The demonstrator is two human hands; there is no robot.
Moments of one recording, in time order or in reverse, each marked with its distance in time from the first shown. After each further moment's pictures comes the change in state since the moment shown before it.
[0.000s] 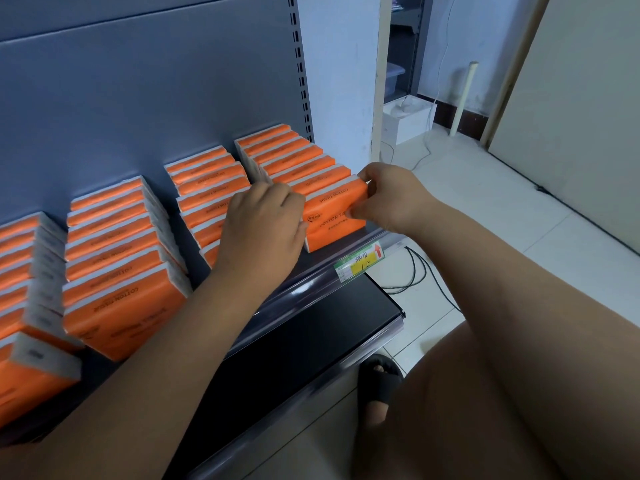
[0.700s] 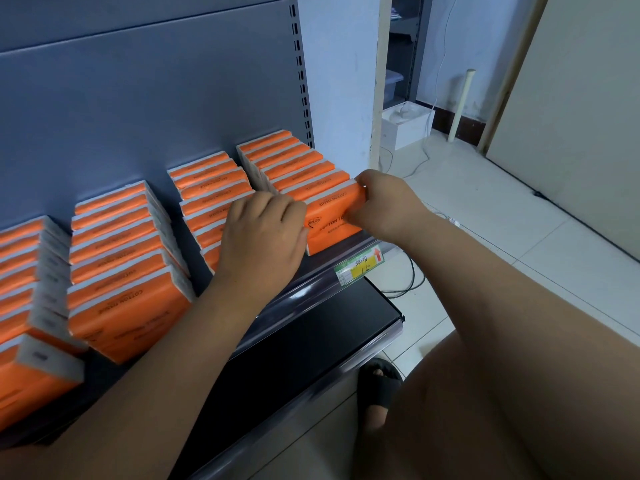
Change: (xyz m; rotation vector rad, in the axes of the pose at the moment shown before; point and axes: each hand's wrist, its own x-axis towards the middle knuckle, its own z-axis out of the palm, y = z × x) left_hand -0.010 -0.003 0.002 0.078 0.064 0.070; right_hand -0.010 -0.015 0.007 -0.098 0.047 0.027
